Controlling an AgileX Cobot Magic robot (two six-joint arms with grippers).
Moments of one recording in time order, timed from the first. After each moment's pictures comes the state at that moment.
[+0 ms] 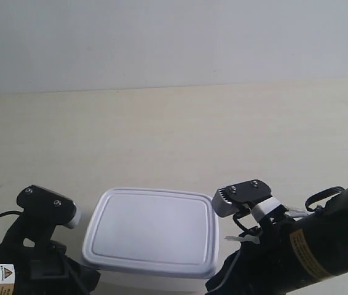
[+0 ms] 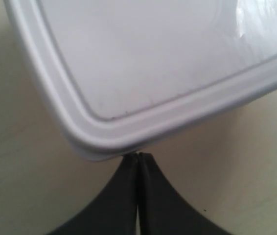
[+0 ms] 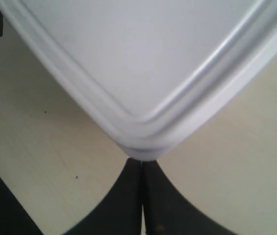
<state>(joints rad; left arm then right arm) -0.76 1.41 -0.37 1.46 0.04 -1.83 0.59 1.57 -0.47 -1.74 -0.46 1.89</state>
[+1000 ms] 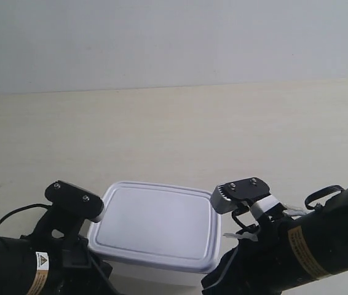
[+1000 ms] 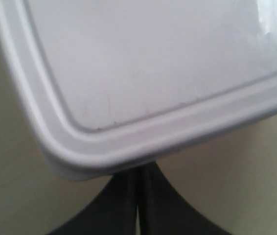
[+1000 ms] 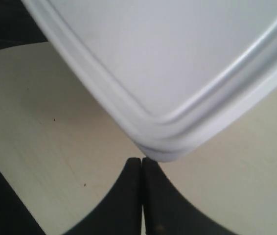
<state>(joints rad) -0.76 1.56 -0.46 1.48 0.07 -1.83 0.59 1.57 -0.47 -1.67 -0.47 1.83</state>
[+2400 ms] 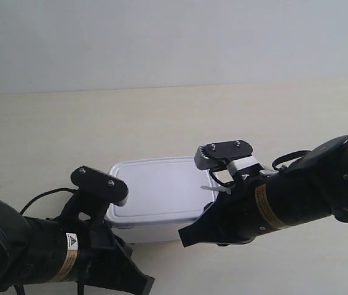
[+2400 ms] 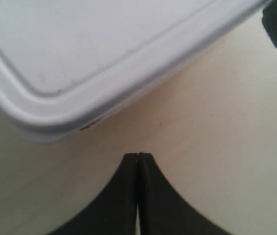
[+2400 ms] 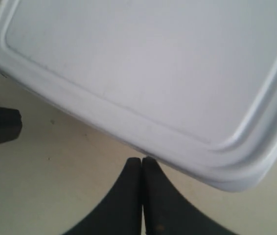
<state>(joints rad) -0.77 1.64 -0.57 1.51 0.08 -1.83 0.59 1.69 -0.65 -1.67 -0.30 1.88</state>
